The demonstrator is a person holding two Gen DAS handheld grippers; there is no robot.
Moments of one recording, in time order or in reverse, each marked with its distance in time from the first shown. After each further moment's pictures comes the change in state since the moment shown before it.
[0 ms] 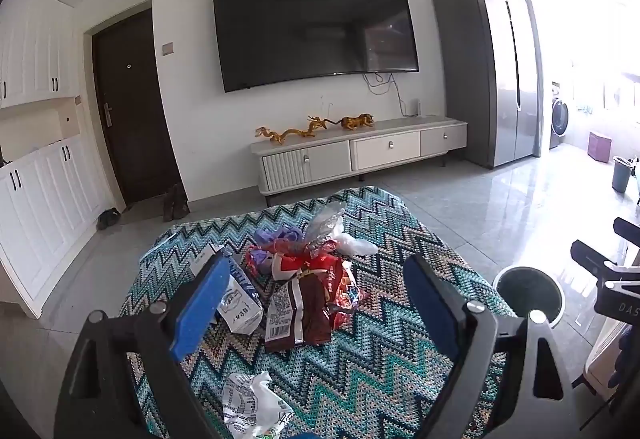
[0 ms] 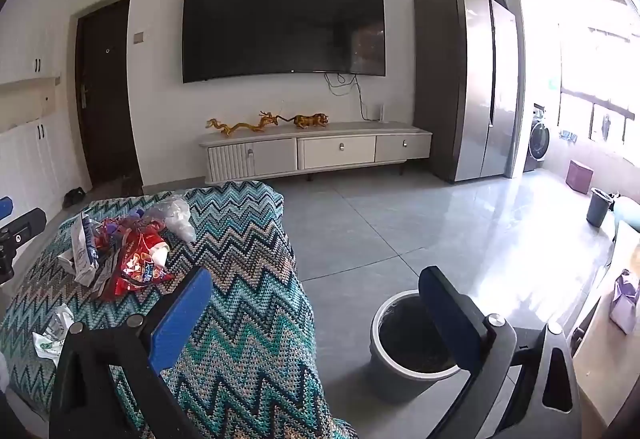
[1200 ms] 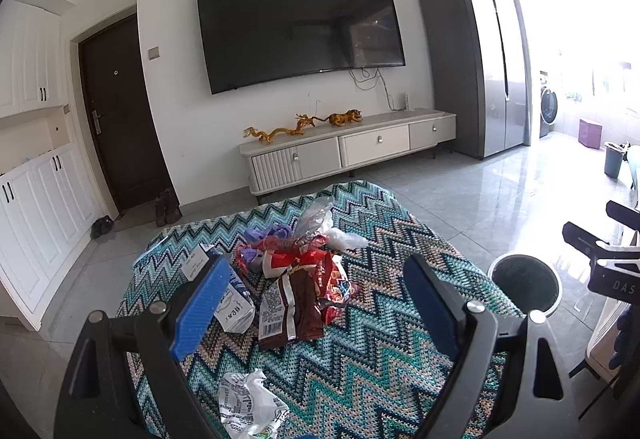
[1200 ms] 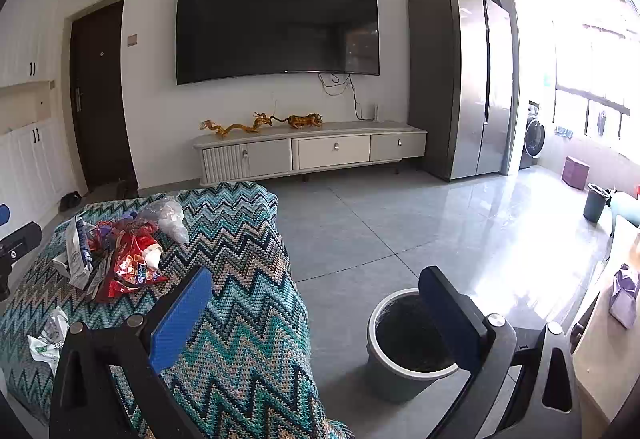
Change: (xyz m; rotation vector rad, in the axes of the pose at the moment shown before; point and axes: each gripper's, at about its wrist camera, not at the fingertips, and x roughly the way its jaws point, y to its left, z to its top) left arm -0.003 -0.007 -0.005 0.047 0.003 -0.039; right arm 0.005 -0.002 -0.004 0.010 -0.002 -0.018
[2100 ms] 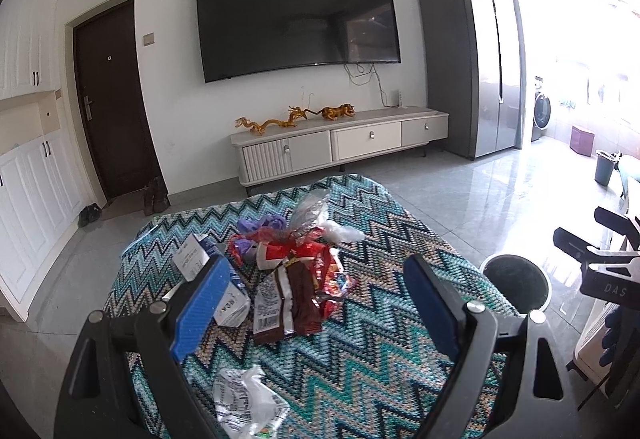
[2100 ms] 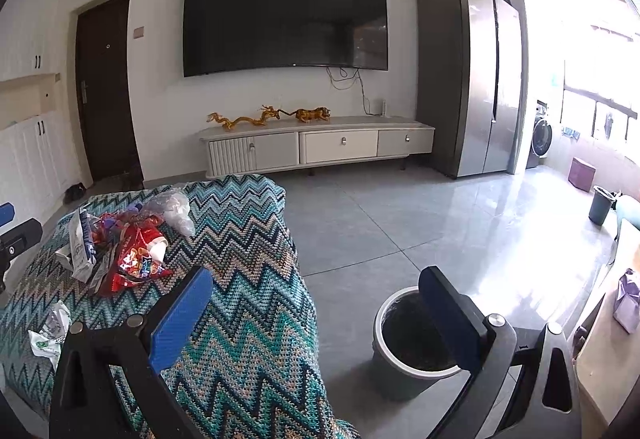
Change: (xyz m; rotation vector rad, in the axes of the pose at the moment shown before) left arm 0.009 0.020 -0.003 -0.042 0.034 -0.042; right arm 0.007 0.006 0.001 -0.022 0.028 0.031
